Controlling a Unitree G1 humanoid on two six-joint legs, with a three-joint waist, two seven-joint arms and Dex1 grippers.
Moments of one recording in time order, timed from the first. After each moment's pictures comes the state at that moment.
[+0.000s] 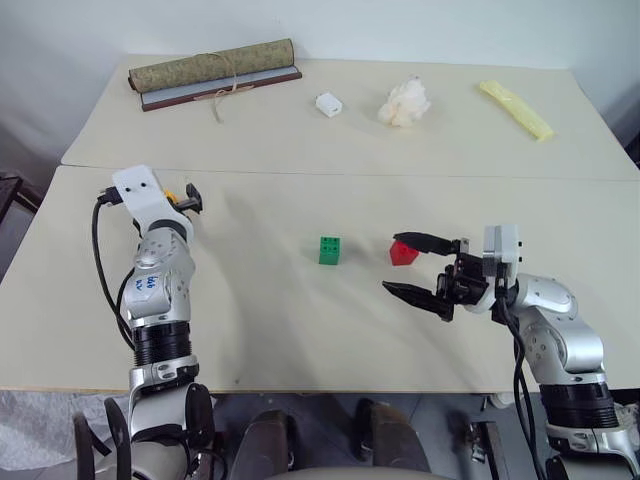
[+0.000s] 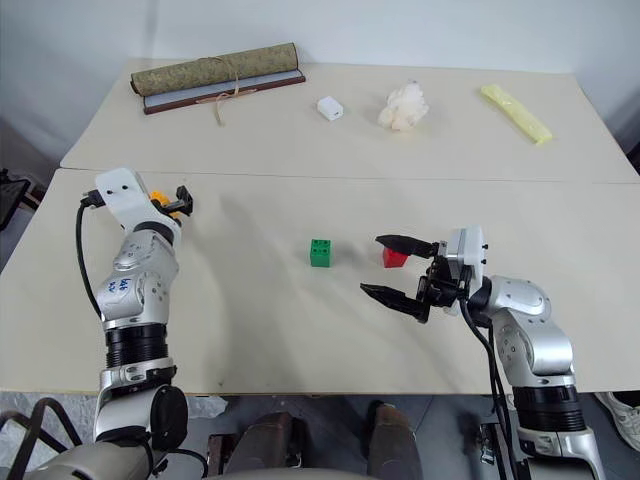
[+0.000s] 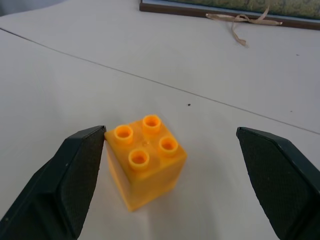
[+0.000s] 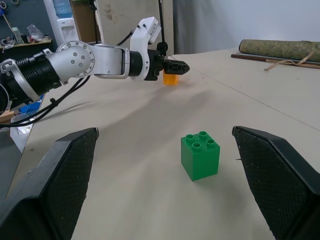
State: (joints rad) left arm -0.60 0.21 0.37 0.16 -0.19 0.49 0.29; right arm -0.25 -0.53 -0.09 -0.10 0.62 0.18 1.18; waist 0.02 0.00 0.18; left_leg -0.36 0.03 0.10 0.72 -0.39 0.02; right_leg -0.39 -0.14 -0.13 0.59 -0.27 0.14
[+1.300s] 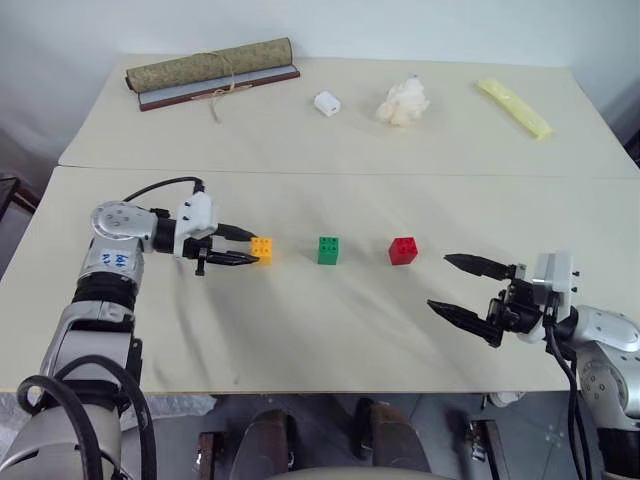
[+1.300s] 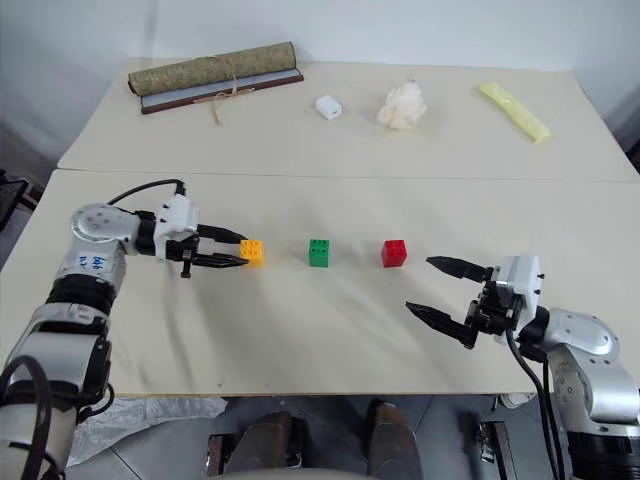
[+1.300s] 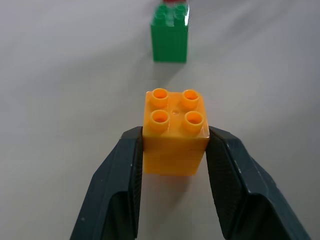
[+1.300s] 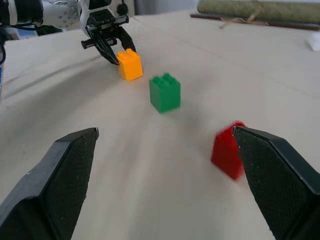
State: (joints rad) left arm -0.94 0.62 -0.08 1.05 -0.14 -0.42 -1.49; right arm 0.03 -0.66 -0.29 -0.20 0.63 0.17 1.16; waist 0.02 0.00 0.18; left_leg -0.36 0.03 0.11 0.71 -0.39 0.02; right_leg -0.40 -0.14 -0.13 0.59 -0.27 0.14
